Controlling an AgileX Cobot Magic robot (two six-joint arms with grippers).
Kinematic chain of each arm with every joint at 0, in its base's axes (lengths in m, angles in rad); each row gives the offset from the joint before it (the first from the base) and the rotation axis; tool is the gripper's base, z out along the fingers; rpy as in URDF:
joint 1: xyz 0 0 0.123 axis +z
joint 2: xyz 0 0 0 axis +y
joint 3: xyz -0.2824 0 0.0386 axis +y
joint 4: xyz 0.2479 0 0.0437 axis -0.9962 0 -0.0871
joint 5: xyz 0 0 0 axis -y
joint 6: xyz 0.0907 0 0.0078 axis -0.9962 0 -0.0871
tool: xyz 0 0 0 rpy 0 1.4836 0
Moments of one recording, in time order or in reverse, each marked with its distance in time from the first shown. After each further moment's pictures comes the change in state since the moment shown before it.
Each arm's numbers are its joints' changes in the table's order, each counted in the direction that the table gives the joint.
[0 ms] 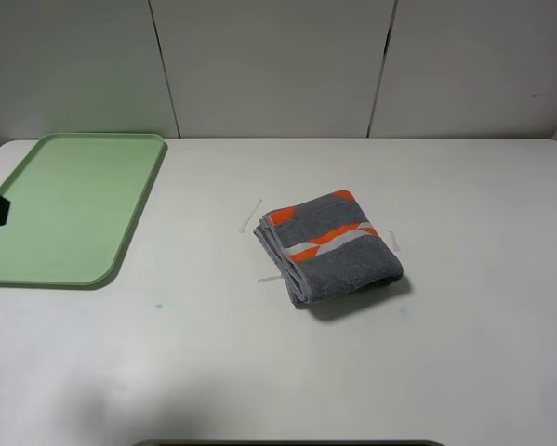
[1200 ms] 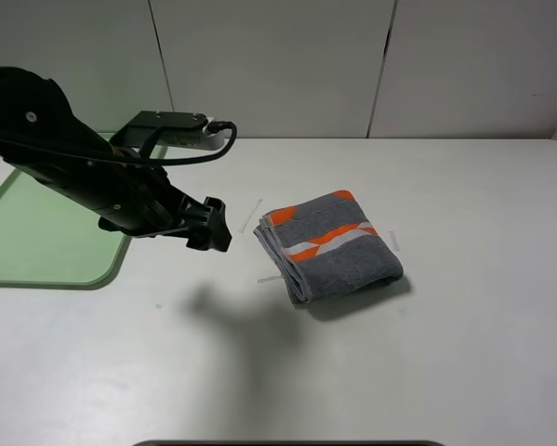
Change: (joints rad) left arm -0.499 0.765 -0.118 0.033 0.540 0.162; right arm 0.000 0.000 0.000 0.000 0.000 0.000
